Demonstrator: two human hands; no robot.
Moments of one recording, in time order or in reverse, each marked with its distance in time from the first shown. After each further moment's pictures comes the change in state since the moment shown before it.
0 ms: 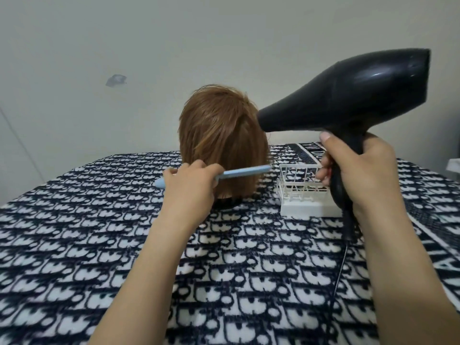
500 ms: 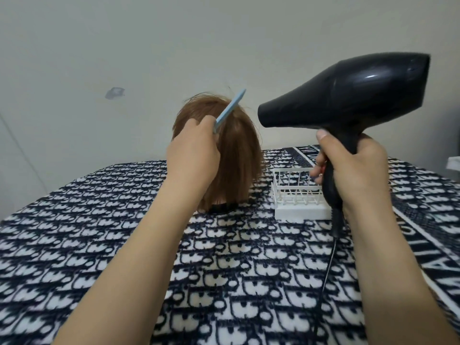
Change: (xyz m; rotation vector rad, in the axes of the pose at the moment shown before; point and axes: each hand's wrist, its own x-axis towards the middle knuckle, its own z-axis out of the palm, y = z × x) left_hand 0.055 0.040 -0.038 -0.020 0.287 -0.063; right_hand 0.002 -0.003 -0.008 0.079 0.073 -0.002
